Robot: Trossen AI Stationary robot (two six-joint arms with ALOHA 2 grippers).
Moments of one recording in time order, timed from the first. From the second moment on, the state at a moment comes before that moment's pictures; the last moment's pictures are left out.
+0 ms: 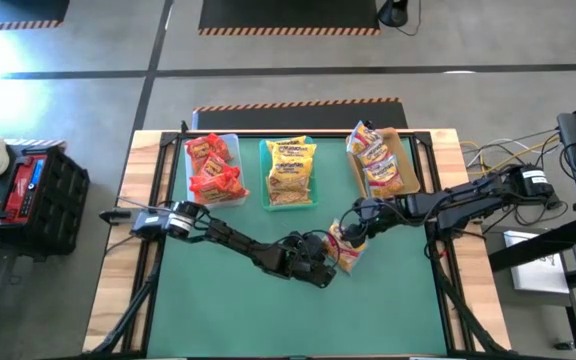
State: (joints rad) left arm -0.30 2.33 1.51 -0.13 -0.59 -0.92; right arm 0.02 1.24 0.44 -0.01 -0.14 1.02
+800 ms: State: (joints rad) left arm -0.30 2.33 1.51 -0.10 -0.62 -0.93; right arm 0.02 1.24 0.42 -0.01 -0.14 1.04
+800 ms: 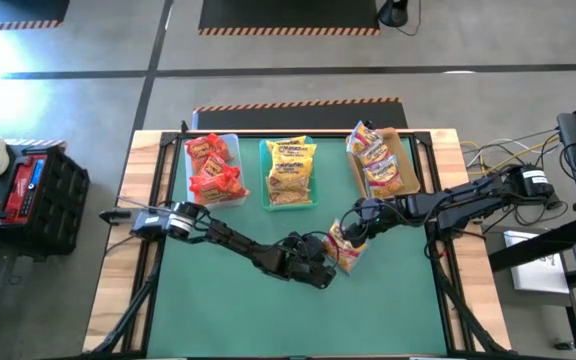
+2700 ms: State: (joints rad) left arm -0.33 2.45 1.75 -0.15 -0.68 -0.93; right arm 0.01 1.23 0.62 -0.41 -0.12 0.65
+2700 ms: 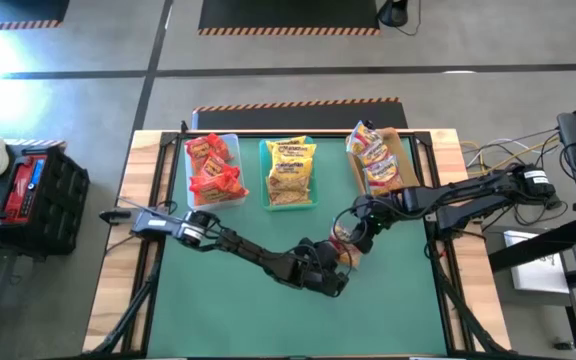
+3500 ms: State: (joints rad) left arm -0.34 2.45 1.75 -0.22 -0.64 -0.95; right arm 0.00 1.24 0.66 -0.40 -0.21 0.61
